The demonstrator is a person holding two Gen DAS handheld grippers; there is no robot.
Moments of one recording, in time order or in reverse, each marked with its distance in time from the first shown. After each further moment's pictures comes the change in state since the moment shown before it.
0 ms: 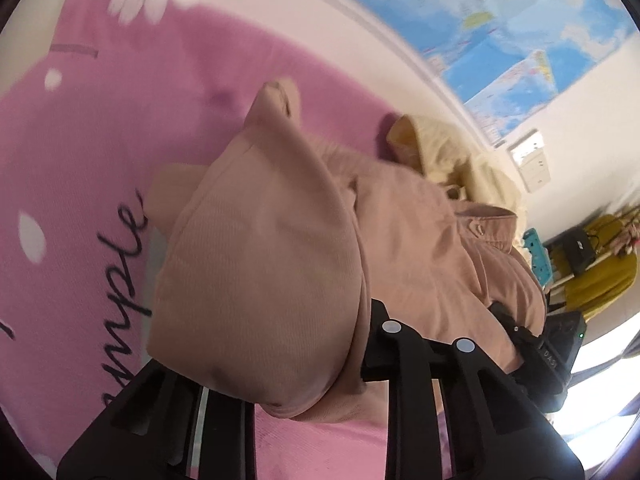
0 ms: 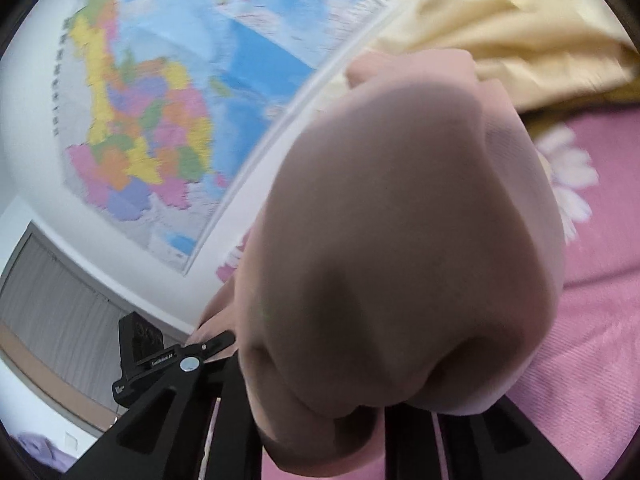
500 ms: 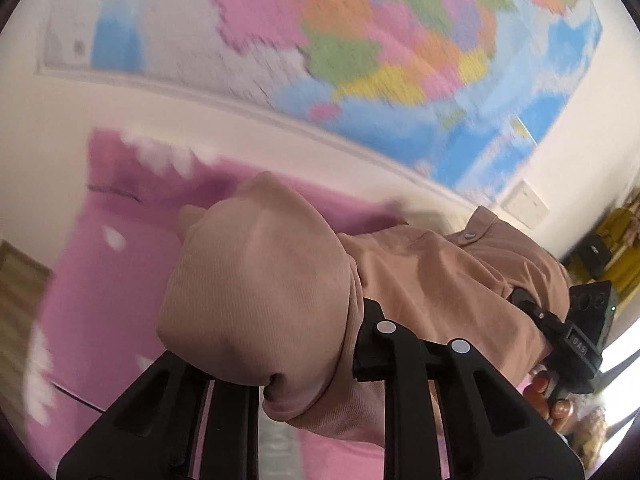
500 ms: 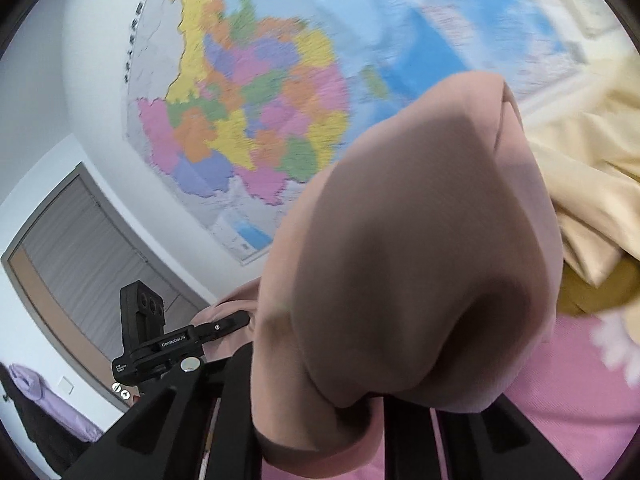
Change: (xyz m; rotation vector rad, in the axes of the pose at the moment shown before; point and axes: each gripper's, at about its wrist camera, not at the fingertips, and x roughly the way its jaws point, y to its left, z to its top) left arm -0.100 -0.004 0.078 0.136 -0.212 0.131; right arm 0.054 0.124 0.052 -0.232 0.030 0.197
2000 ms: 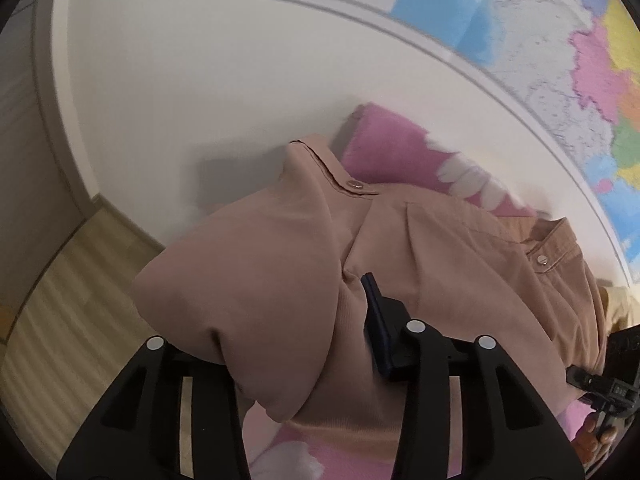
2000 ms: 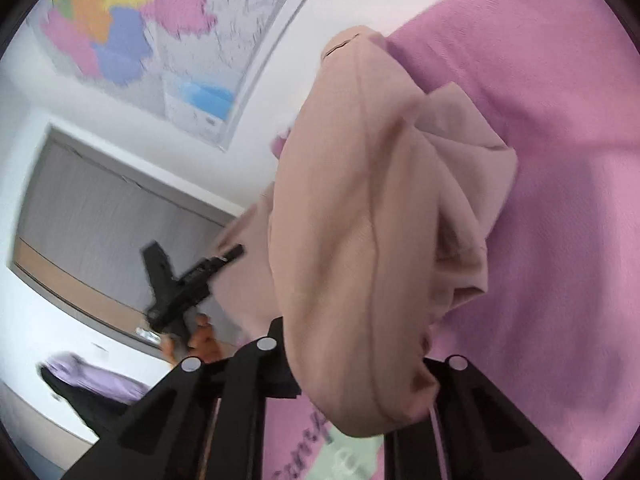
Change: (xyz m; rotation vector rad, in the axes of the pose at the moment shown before) left arm 0.020 0.274 0.000 -0.192 -0.041 0.359; right arm 0.199 -0.059 -0.082 0.183 0.459 0.118
